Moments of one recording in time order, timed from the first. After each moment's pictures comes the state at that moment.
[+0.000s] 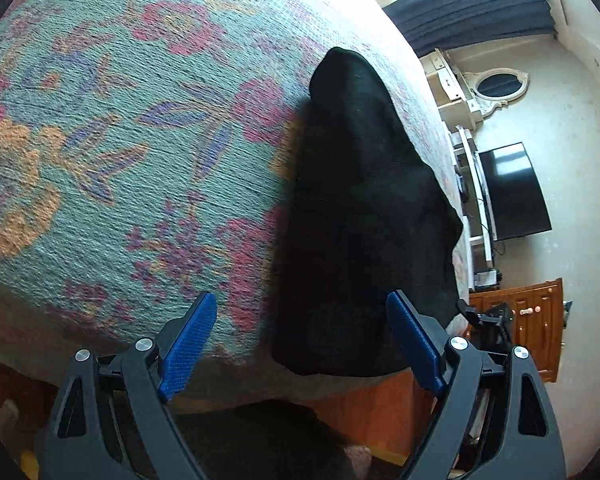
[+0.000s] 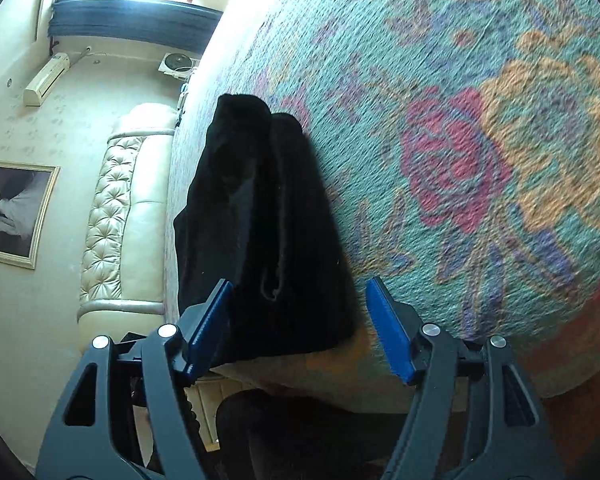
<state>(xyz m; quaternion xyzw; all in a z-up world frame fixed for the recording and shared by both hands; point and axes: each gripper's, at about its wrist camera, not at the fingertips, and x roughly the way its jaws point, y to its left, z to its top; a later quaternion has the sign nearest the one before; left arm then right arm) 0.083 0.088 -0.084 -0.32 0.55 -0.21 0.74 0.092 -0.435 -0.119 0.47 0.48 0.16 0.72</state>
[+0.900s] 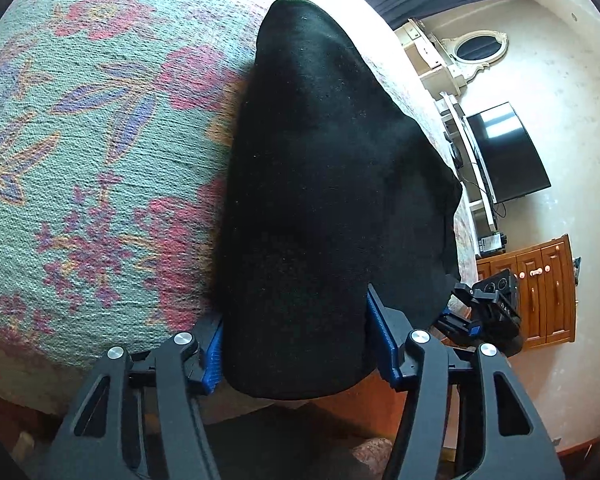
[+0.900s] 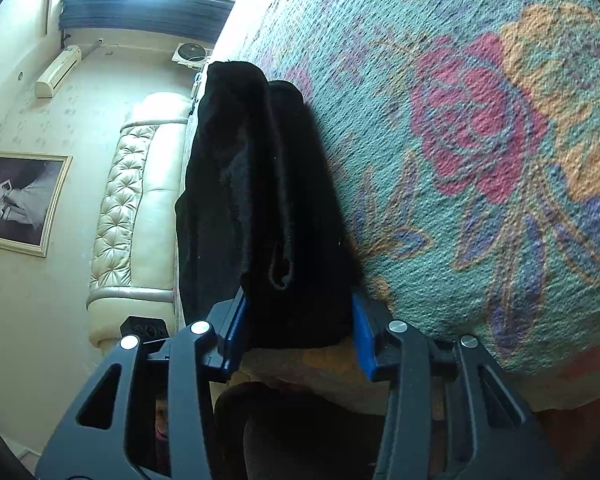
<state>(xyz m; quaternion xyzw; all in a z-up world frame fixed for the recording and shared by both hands) 0.083 0.041 -0.085 -0.25 0.55 -0.25 0.76 0.078 -0.426 -0.147 0.48 0.48 0.19 0.71</state>
